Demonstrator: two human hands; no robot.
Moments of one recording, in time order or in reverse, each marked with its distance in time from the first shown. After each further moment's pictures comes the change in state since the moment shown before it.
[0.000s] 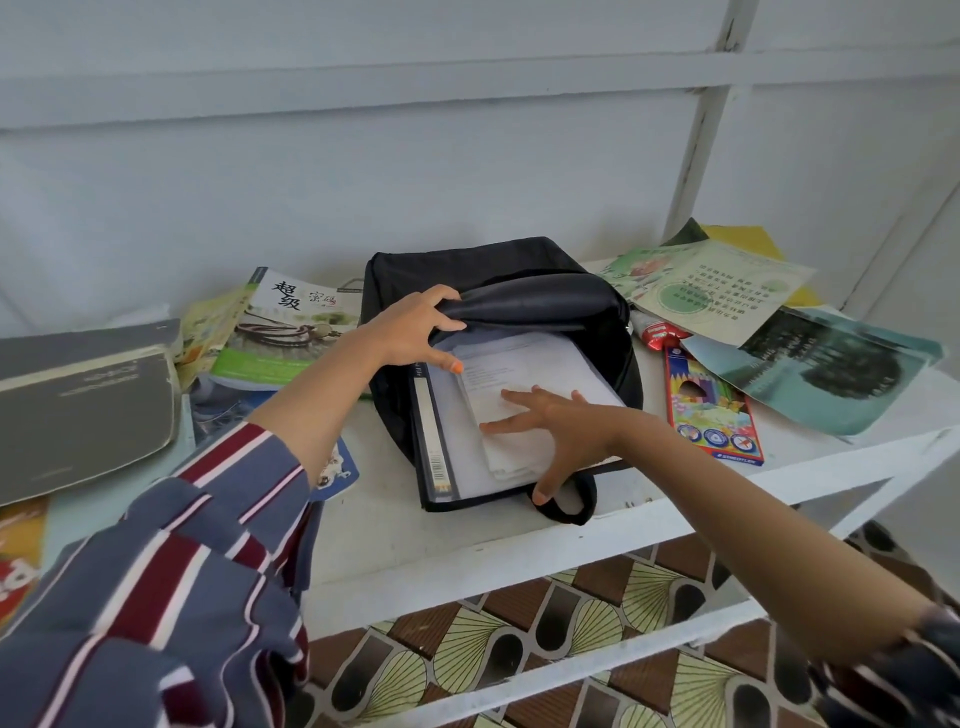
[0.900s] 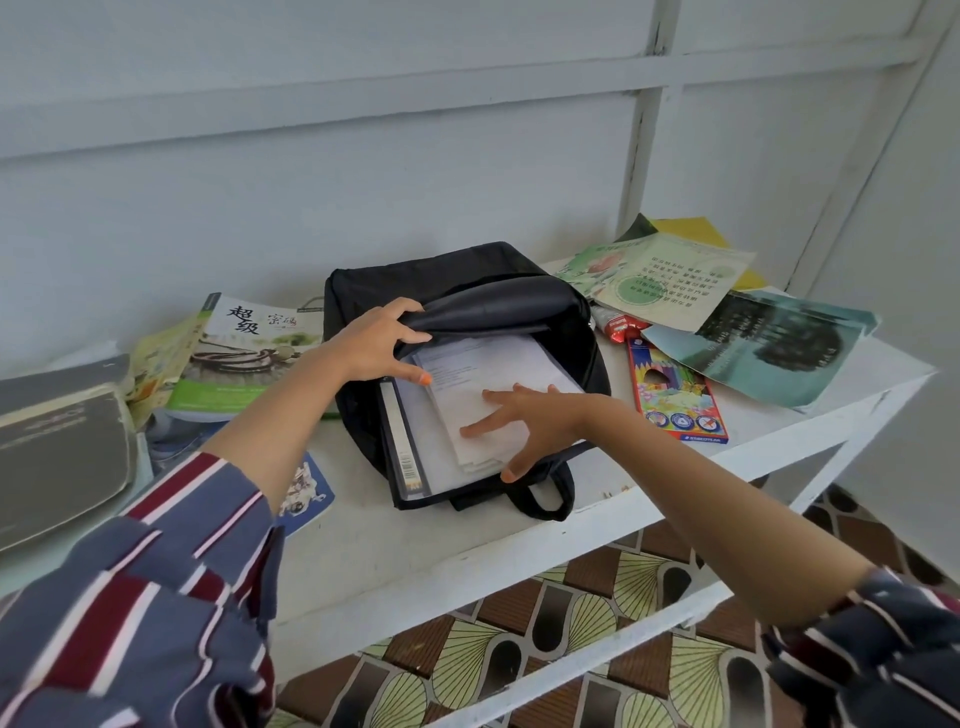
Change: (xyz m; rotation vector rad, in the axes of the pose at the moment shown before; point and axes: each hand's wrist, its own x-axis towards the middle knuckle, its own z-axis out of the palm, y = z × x) left_hand -0.001 0.002 -0.002 0.019 -0.022 0.008; right_hand 0.009 0.009 -0.001 0.038 0.036 0.057
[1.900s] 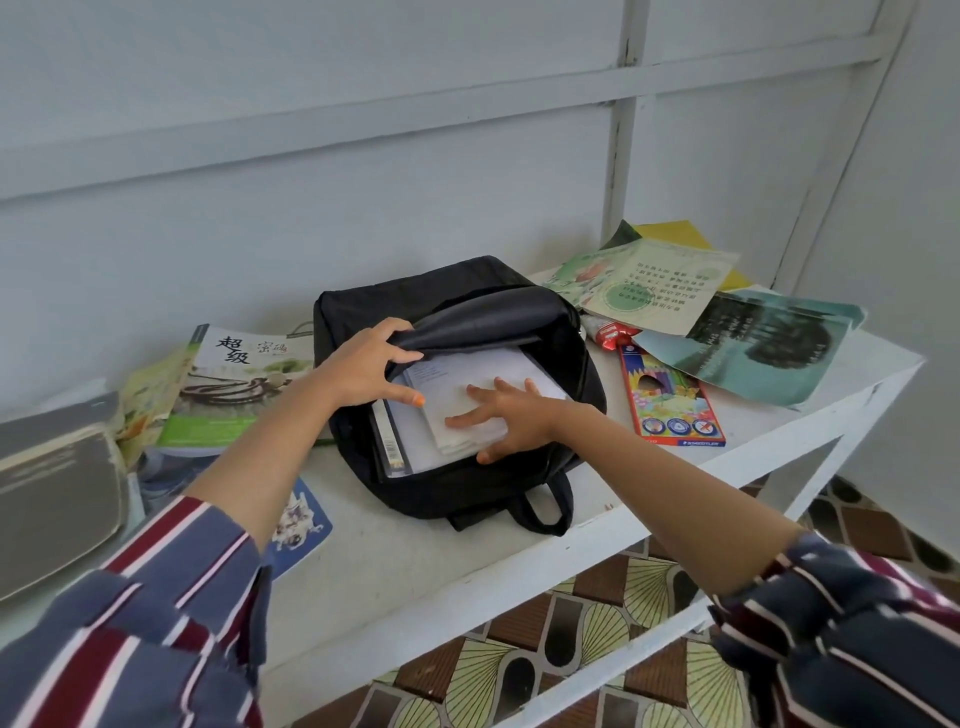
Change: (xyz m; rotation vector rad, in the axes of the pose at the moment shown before) left_hand -0.001 0.003 -0.003 -0.005 0.019 0.004; right_hand 0.035 0.008 -0.001 -0.033 0.137 0.008
